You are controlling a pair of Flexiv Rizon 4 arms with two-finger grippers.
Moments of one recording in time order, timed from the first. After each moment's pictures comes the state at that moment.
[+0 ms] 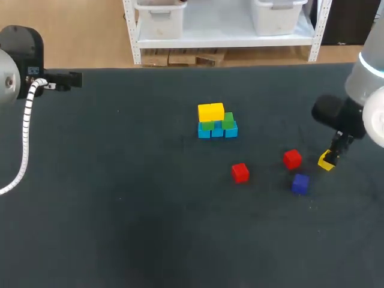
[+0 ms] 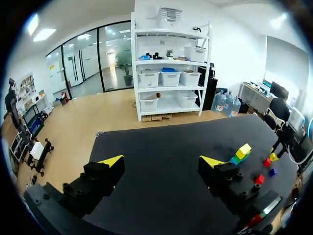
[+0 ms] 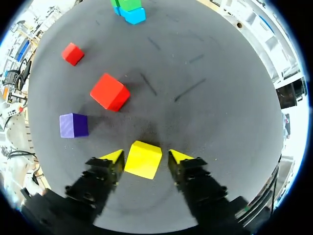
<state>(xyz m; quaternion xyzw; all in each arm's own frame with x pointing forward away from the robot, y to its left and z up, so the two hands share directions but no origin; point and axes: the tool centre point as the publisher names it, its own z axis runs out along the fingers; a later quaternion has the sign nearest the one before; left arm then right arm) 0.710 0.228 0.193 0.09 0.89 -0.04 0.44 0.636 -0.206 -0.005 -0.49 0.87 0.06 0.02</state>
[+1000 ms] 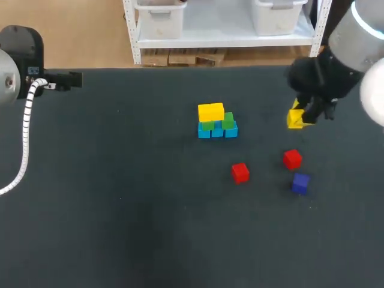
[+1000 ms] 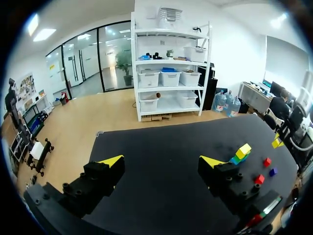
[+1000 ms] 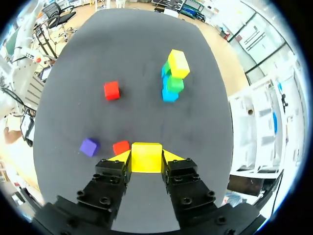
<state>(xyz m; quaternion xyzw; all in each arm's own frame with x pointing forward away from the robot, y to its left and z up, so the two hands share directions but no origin) 0.710 0.228 0.193 0.09 0.89 -0.04 0.44 0.680 -0.115 0.097 -0.72 0.68 0.03 0.15</state>
